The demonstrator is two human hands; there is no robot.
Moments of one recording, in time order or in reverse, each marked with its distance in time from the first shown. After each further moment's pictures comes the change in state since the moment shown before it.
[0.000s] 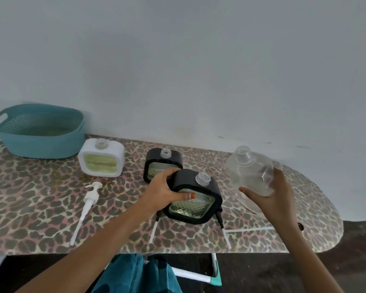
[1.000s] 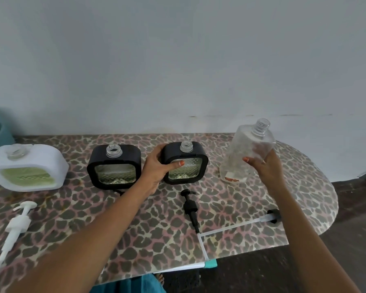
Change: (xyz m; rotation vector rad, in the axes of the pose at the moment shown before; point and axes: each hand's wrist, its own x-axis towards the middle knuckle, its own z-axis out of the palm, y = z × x) left_hand 0.135 -0.075 0.078 -0.276 0.145 -0.115; right_hand 0.075 0.154 0.035 0.458 -0.090 0.300
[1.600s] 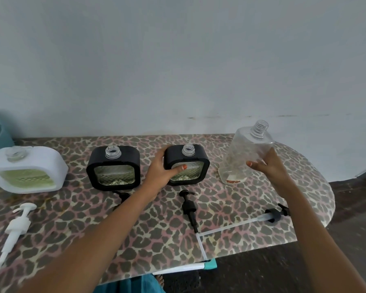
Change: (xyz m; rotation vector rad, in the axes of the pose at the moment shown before) left_hand -0.013 0.004 0.010 0.245 -0.043 0.074; right_hand 0.002 -0.003 -0.025 0.053 -0.248 0.093
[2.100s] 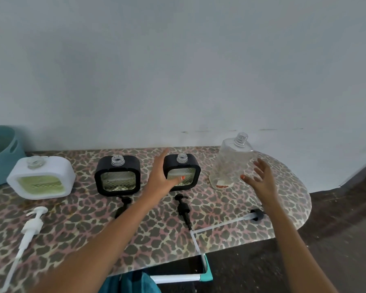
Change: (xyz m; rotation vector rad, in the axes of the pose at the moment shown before) left_hand -0.035 0.034 0.001 0.200 -0.017 0.106; right_hand -0.050 -0.011 0.012 -0.024 0.356 0.013
